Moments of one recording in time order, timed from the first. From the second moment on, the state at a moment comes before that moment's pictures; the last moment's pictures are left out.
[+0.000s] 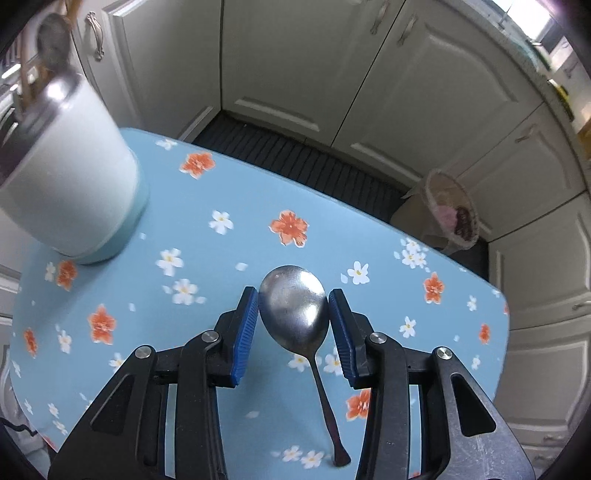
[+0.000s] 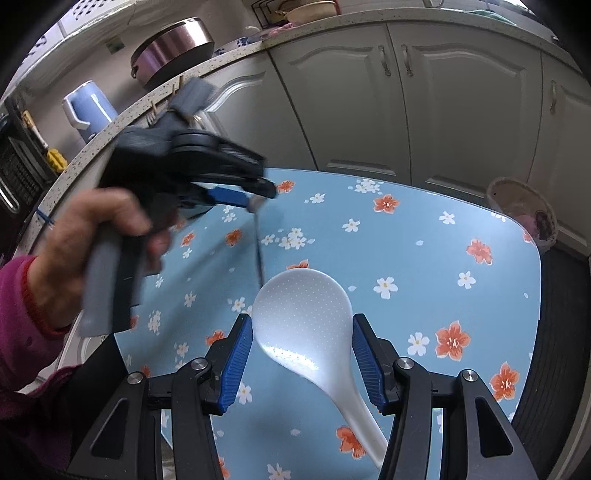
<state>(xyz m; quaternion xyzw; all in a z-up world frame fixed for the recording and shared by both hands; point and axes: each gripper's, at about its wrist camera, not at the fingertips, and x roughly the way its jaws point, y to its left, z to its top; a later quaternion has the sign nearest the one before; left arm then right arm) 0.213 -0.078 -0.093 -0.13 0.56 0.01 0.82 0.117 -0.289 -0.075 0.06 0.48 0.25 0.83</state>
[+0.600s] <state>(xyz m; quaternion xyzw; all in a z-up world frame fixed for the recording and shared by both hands) 0.141 0.000 -0.026 -0.16 0.50 -0.04 0.85 0.143 -0.225 -0.037 0.08 0.46 0.29 0.84</state>
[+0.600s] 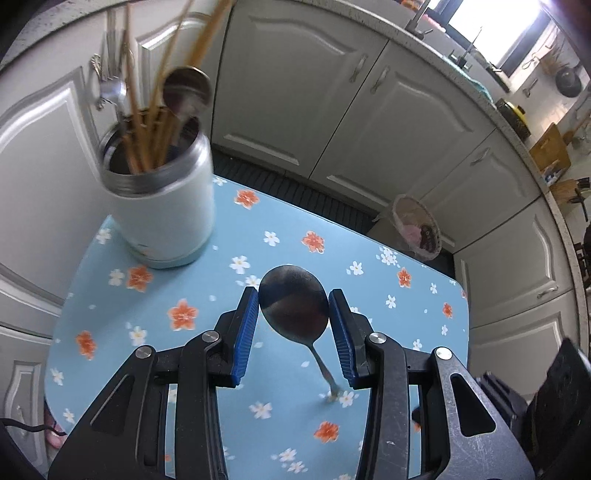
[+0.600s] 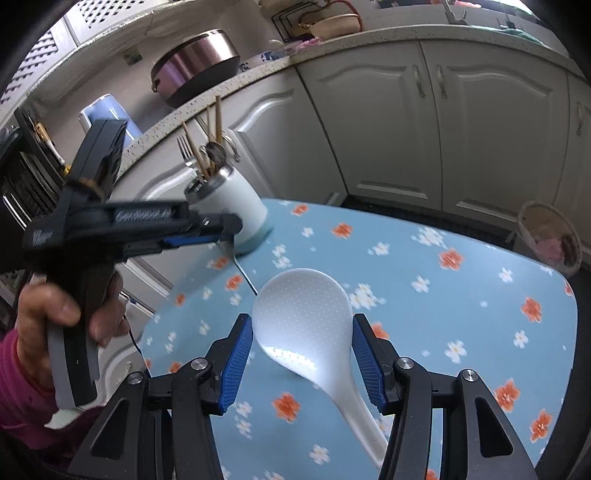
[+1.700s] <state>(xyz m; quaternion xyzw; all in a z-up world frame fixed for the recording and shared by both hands) 0.124 0.131 0.107 -0.17 0.41 0.00 0.90 0.232 -0.113 0.064 0.14 0.40 0.35 0.84</state>
